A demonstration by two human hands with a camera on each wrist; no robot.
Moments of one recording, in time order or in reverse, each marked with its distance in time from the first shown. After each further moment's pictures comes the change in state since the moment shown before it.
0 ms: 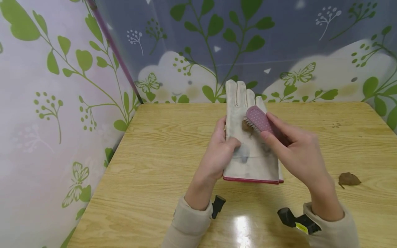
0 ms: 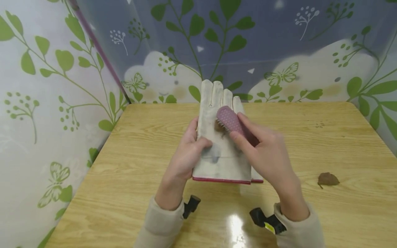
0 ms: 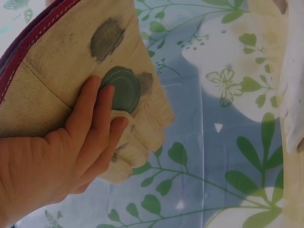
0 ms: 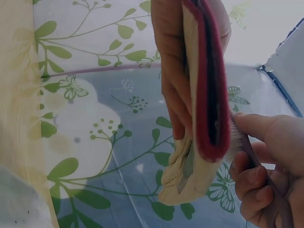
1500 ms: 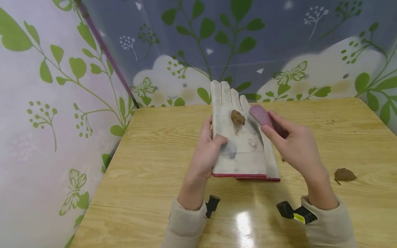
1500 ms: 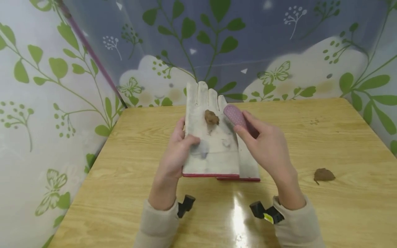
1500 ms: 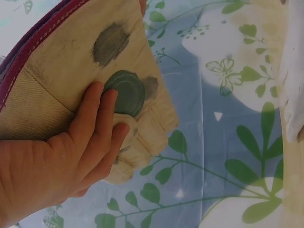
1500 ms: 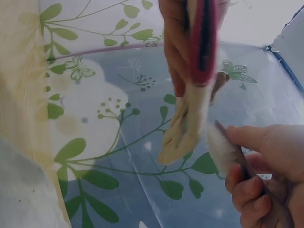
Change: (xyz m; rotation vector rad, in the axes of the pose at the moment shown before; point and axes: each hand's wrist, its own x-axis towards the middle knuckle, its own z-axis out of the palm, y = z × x) left_hand 0.002 0.002 -0.006 -0.015 0.054 0.008; right_hand 0.001 0.023 -0.010 -0.020 -0.095 0.273
